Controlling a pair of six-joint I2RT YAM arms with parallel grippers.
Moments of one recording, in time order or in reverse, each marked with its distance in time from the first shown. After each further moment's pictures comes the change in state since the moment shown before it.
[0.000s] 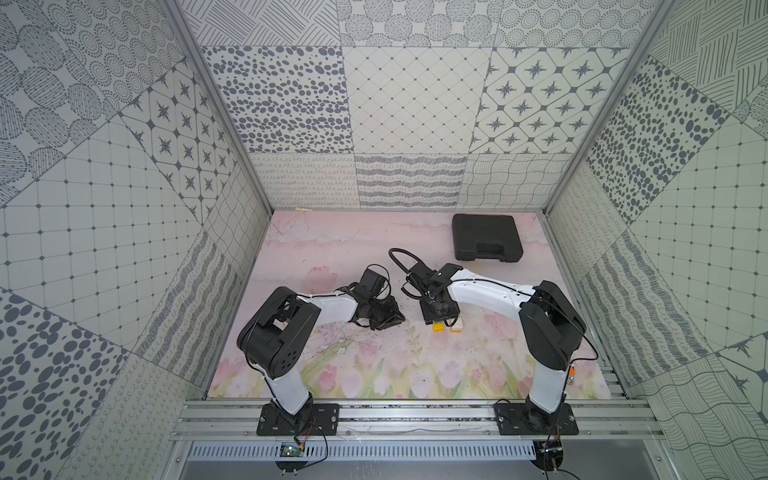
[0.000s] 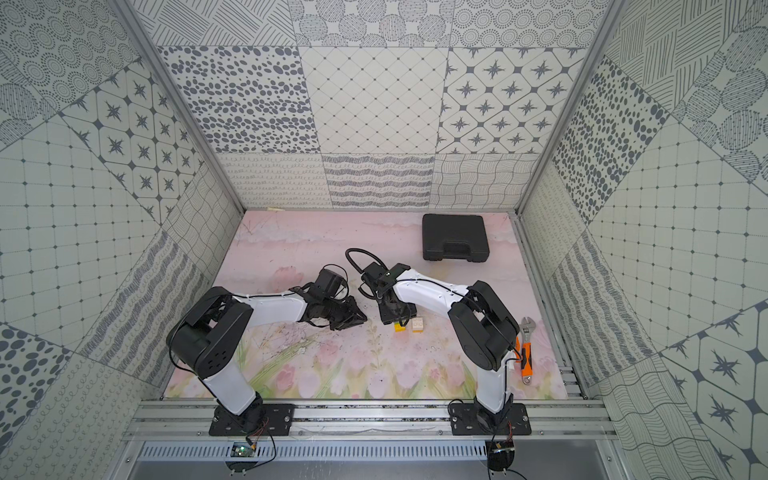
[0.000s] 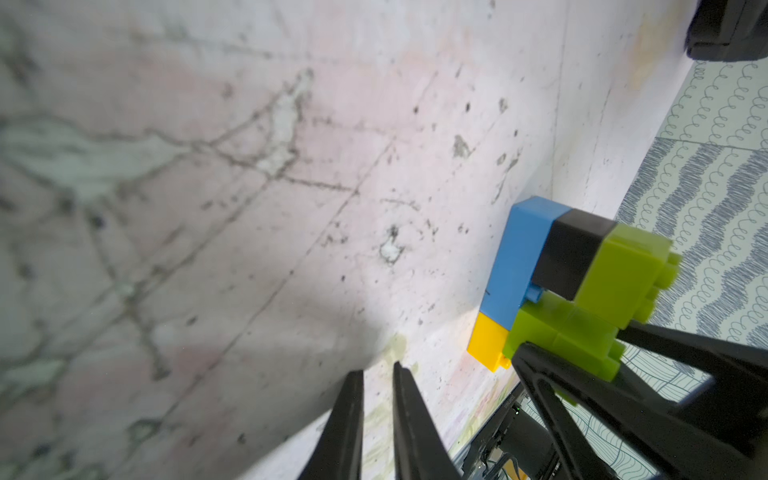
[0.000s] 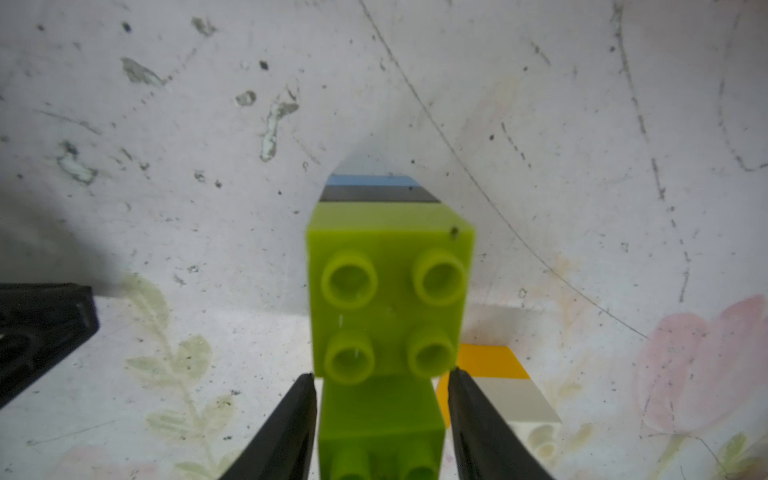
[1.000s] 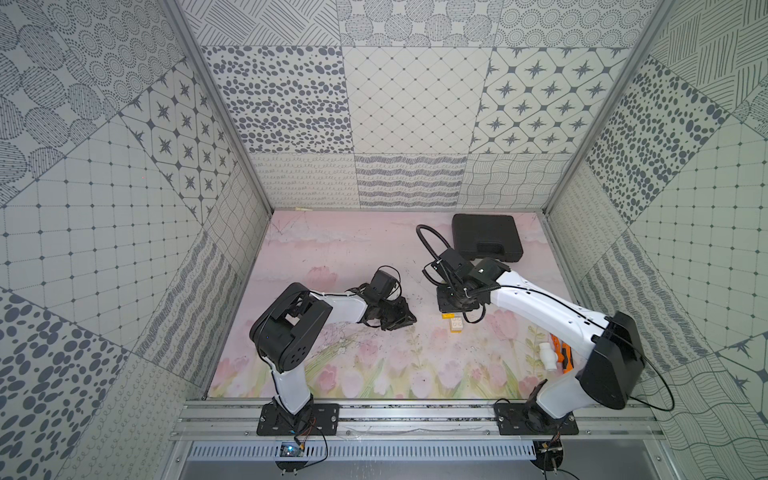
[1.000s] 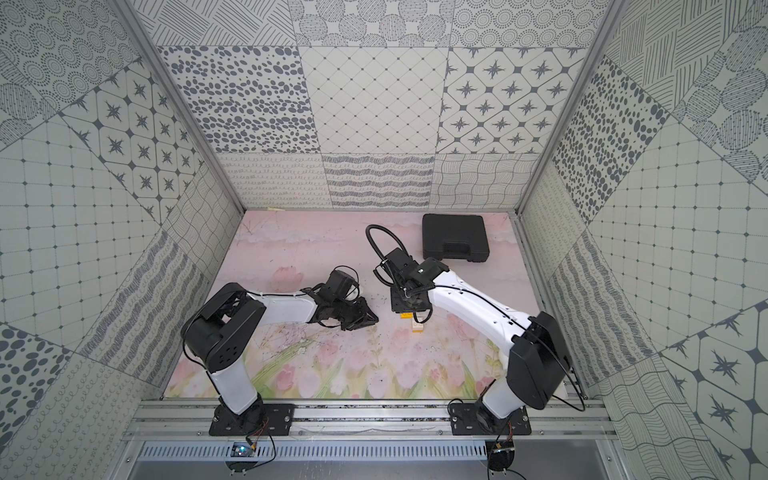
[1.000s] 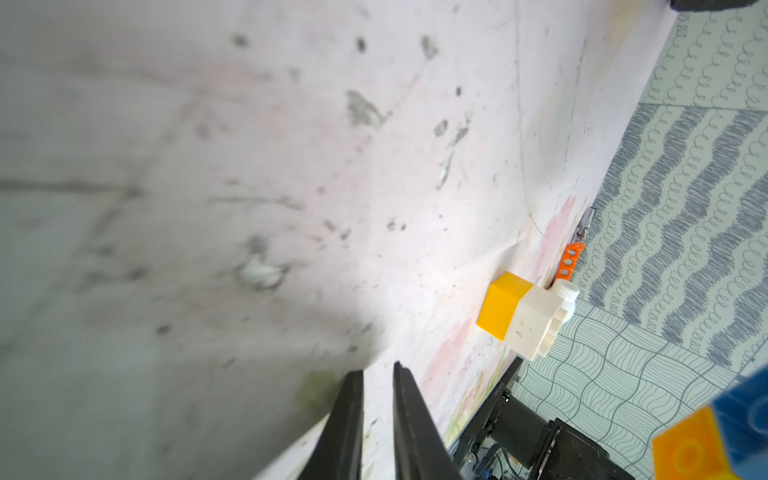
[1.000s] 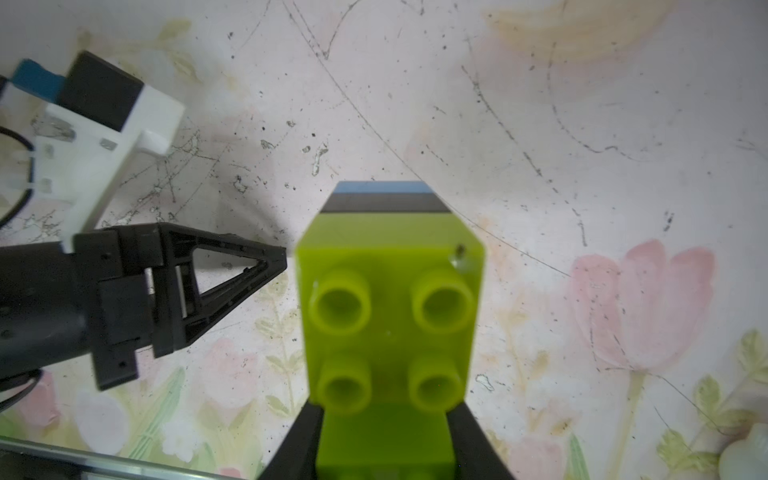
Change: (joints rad) left arm -0.091 0.094 0.056 0.117 0.037 -0.038; right arm -0.066 -0.398 -0.079 -0.061 -0.045 0.064
